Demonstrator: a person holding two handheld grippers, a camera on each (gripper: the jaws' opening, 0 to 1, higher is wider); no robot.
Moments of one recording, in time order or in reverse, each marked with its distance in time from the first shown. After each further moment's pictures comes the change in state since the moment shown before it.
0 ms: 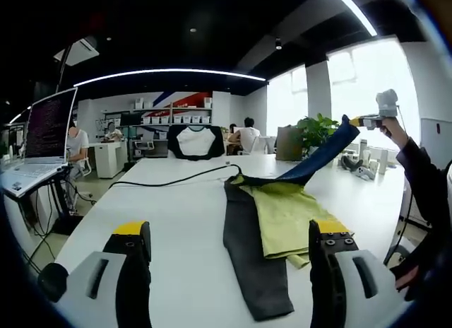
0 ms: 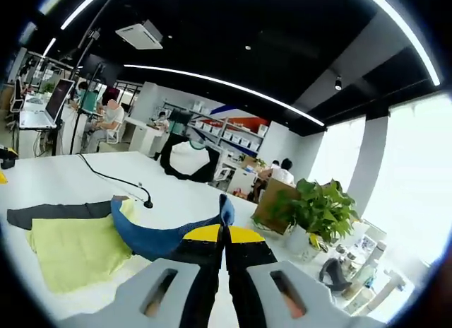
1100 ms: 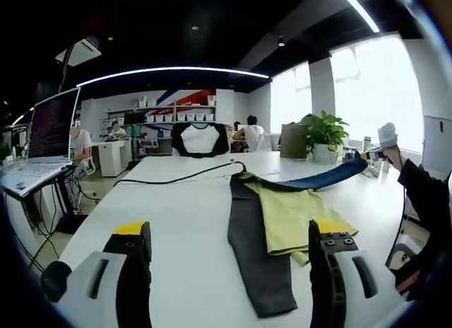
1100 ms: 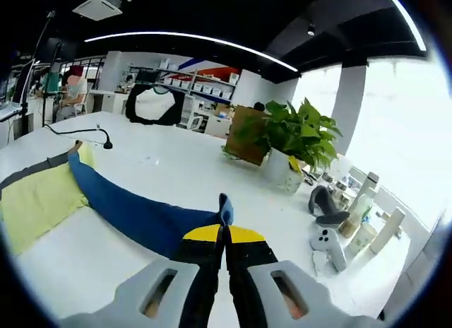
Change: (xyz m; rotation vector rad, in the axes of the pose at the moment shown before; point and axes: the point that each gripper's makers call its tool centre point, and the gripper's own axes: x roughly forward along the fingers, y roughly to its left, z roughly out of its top) left arm -0.005 0.004 -0.002 0.003 0.005 0.030; right arm 0.014 -0.054 -0.175 0.130 0.310 -0.130
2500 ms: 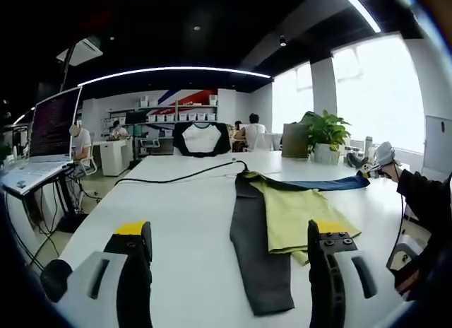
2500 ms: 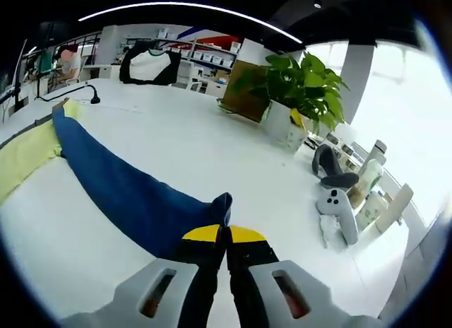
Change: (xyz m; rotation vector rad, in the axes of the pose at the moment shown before) left arm 0.004 0.001 -0.002 0.000 0.013 0.007; right arm 0.034 -0.020 -0.079 -0.039 0.190 0.000
